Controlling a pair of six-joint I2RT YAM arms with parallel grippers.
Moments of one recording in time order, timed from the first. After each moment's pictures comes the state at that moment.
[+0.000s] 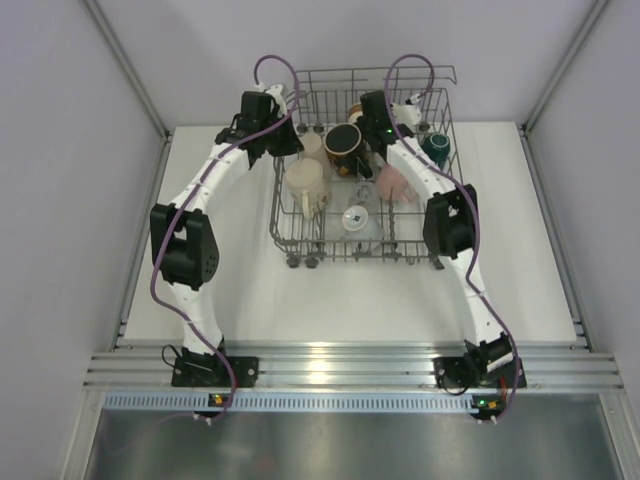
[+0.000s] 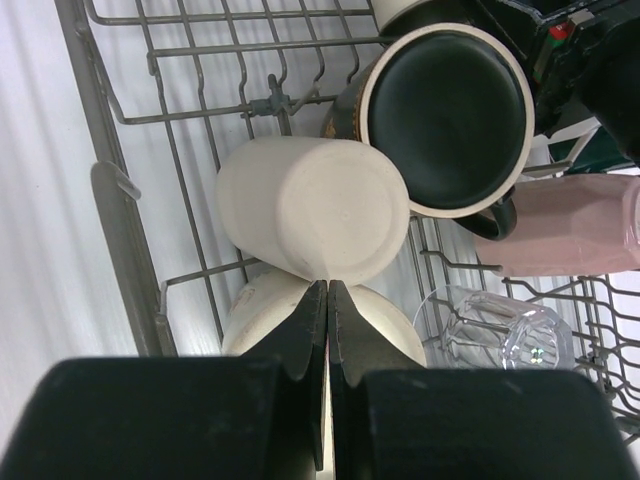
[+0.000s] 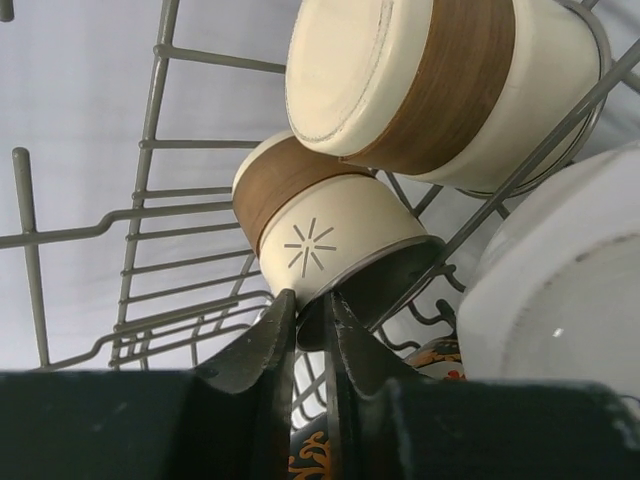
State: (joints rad) left arm -0.27 1.97 1.80 -0.43 0.25 -0.34; right arm 0.42 2.54 2.40 -0.40 0.45 1.34
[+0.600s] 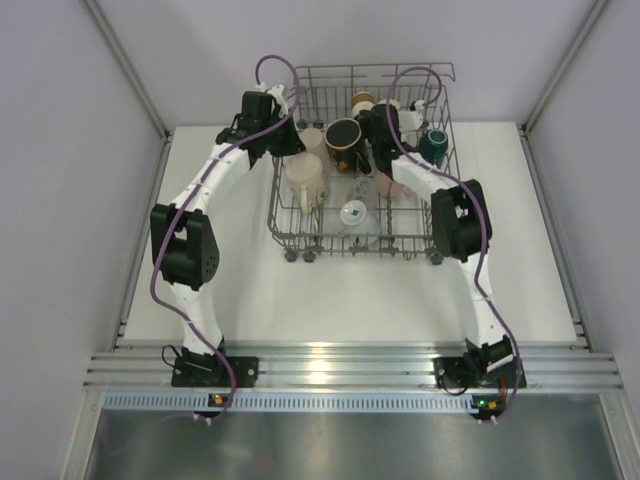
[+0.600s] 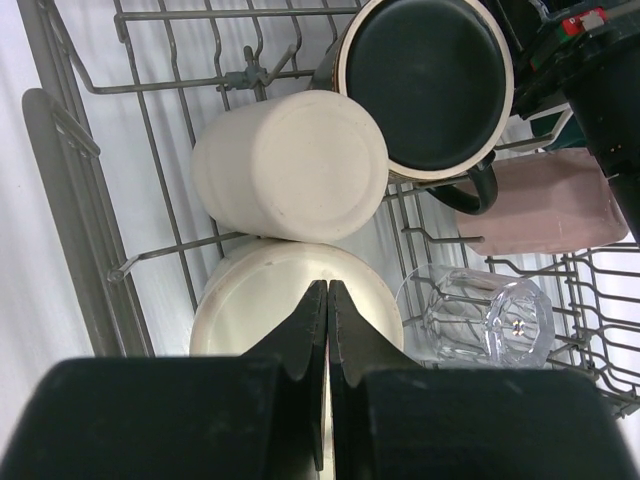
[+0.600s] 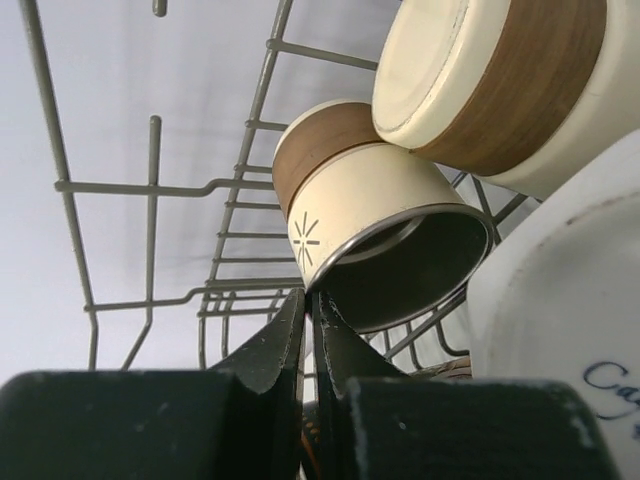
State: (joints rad) left arm -0.27 1.97 1.80 -0.43 0.27 -0.35; right arm 0.41 2.41 2.01 0.17 0.39 1.30
